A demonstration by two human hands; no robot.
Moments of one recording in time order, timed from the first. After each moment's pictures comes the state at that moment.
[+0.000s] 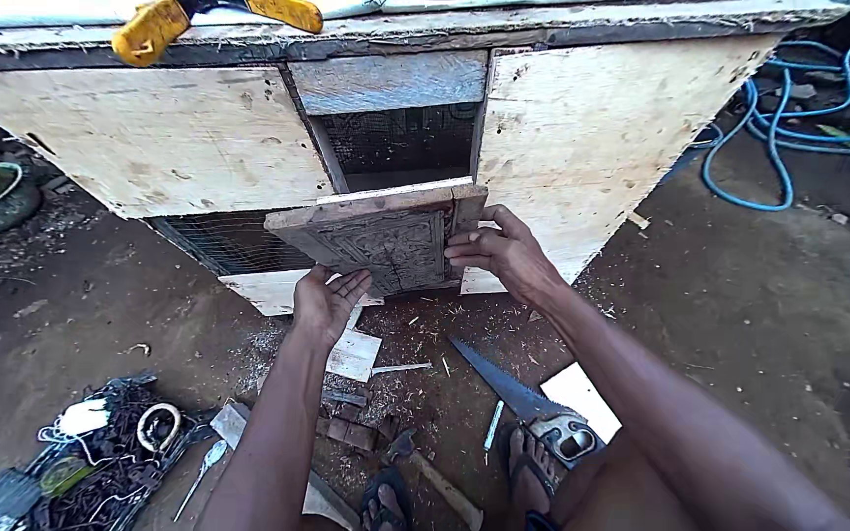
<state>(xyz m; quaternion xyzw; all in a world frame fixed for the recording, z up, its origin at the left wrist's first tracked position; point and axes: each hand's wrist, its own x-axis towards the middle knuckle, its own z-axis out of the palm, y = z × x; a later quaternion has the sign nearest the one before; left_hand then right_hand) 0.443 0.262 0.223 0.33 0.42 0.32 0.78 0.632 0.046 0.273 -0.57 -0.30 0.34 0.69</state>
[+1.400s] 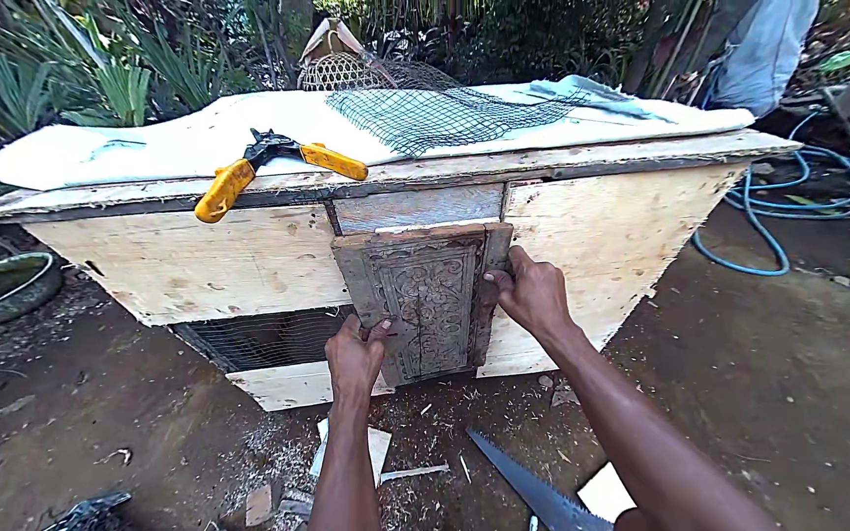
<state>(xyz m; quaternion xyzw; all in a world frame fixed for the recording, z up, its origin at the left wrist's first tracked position) 0.502 0.311 0.209 0.82 0.41 0.31 0.27 0.706 0.104 0.291 -0.87 -0.36 -0.18 0.28</state>
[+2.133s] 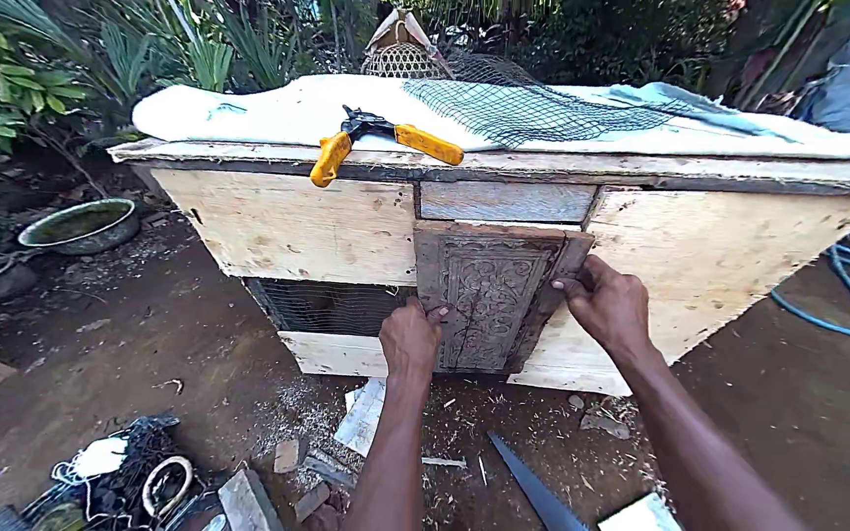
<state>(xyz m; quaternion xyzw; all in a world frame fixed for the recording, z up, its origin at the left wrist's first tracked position) 0.506 0.292 0.252 0.85 0.50 0.12 0.14 0.707 0.101 0.291 -0.87 -0.37 -0.19 0.28</state>
